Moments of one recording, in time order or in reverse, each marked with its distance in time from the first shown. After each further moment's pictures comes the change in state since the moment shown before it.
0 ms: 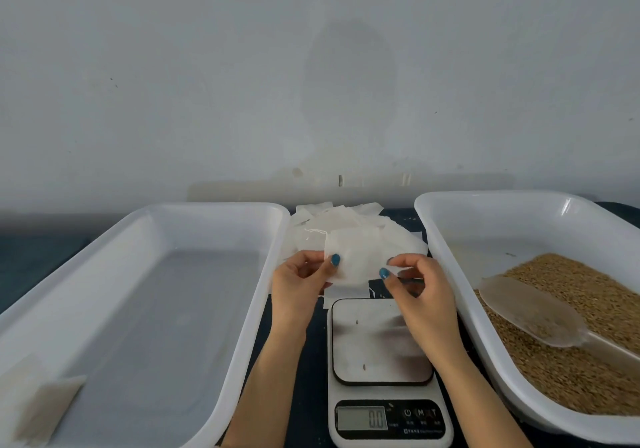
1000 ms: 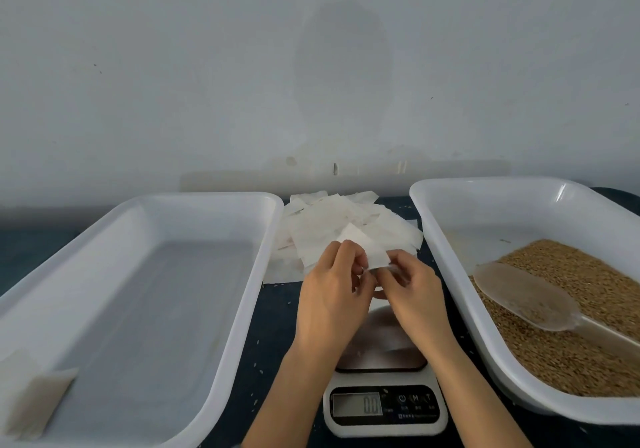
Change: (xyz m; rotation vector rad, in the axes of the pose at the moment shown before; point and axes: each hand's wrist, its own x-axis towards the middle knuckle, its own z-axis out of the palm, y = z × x) left_hand -0.038 -0.001 0.030 0.729 -0.035 0.711; right_hand -0.007 -0.008 0.007 0.030 -0.087 0.143
